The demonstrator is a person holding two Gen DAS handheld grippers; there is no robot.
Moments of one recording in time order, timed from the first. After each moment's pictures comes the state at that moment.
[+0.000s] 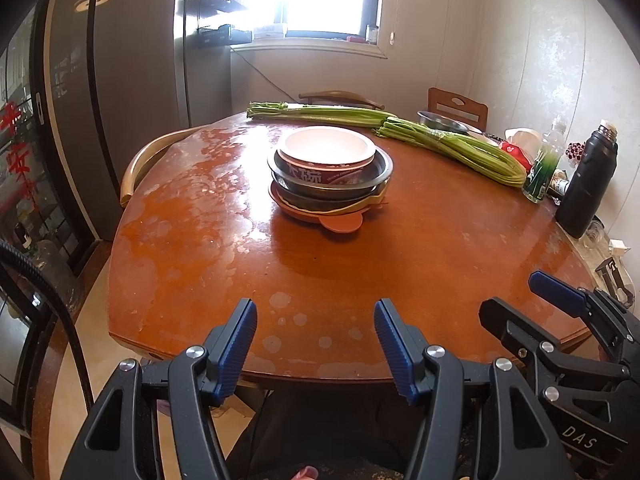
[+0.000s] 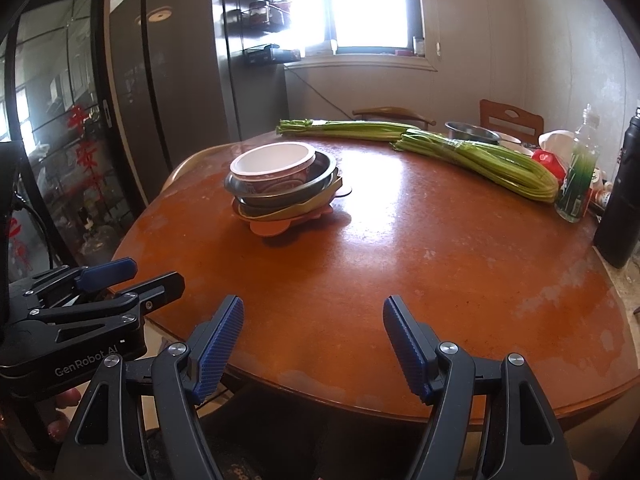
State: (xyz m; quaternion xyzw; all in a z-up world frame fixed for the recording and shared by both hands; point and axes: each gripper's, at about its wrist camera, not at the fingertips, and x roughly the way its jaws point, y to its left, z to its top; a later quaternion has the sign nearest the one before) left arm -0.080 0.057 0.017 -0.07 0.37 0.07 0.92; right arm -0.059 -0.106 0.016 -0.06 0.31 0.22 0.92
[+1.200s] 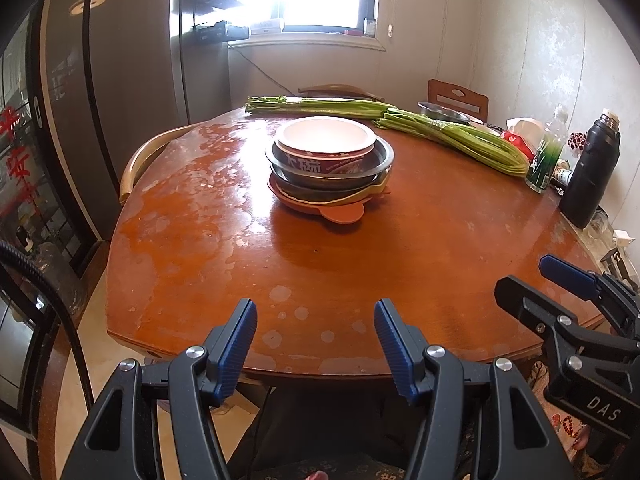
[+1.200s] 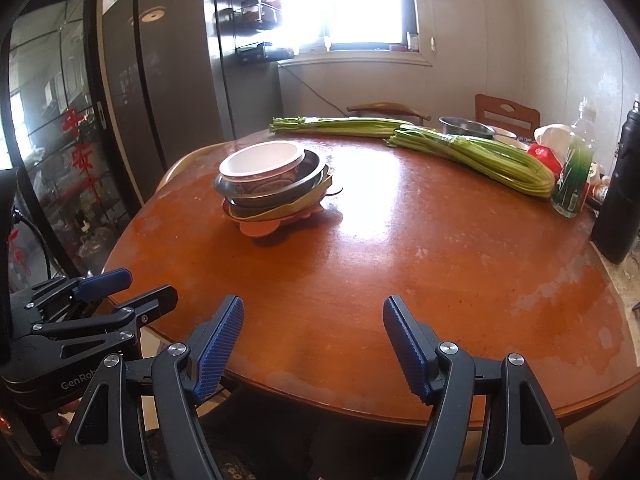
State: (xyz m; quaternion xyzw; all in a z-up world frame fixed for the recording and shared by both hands) left arm -0.076 0.057 0.010 -0.06 0.38 0.08 0.92; right arm -0.050 -0.114 0.018 -0.05 0.32 0.21 0.92
